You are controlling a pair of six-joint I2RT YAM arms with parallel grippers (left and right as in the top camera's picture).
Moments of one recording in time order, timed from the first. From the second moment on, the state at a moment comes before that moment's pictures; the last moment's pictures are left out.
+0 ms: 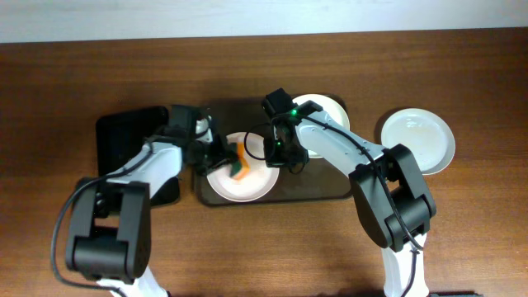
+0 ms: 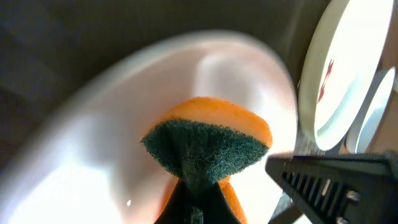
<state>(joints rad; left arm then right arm) -0.15 1.86 1.04 -0.34 0.56 -0.52 0.52 2.14 1.55 -0.86 -0.18 0.45</state>
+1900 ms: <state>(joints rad) 0.12 1.65 1.21 -0.85 0.11 -0.03 0.52 1.79 1.55 -0.92 0.36 0.15</state>
